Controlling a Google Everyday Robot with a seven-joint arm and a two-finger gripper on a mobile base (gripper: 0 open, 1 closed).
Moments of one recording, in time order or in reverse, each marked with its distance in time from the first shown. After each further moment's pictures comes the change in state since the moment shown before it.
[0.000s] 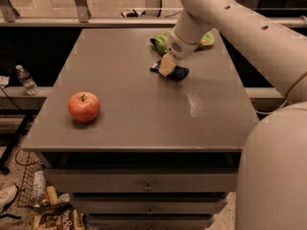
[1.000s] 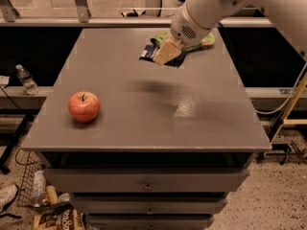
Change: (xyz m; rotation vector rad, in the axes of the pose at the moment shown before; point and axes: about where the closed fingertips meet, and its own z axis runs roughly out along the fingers) arm -0.023 0.066 -0.103 -0.009 -0.238 -0.253
